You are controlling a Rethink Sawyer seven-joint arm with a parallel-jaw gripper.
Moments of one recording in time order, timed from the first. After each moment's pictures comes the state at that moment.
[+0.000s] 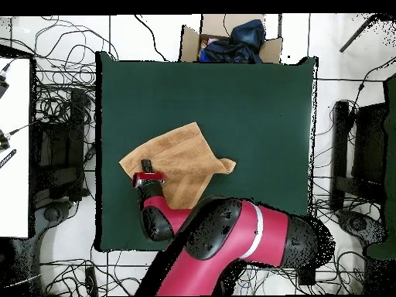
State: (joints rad) arm -0.41 -0.11 0.38 2.01 -0.30 -0.92 1.76
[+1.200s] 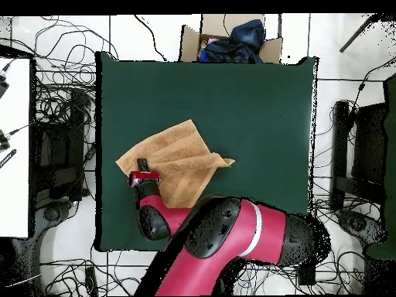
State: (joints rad) arm -0.41 -0.09 0.41 2.00 -0.30 -0.93 1.76
